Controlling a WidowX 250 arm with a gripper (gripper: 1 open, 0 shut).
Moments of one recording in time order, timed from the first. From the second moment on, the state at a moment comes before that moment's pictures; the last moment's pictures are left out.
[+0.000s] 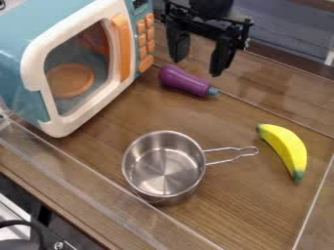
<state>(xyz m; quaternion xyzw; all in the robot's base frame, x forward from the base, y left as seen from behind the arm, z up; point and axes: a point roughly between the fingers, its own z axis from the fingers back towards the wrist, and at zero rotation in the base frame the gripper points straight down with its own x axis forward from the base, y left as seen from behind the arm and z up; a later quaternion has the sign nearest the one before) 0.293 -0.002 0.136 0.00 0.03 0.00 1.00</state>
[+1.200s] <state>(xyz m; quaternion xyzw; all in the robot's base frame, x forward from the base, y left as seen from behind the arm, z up) 0.283 -0.058 0.086 -0.04 0.06 0.14 0.99</state>
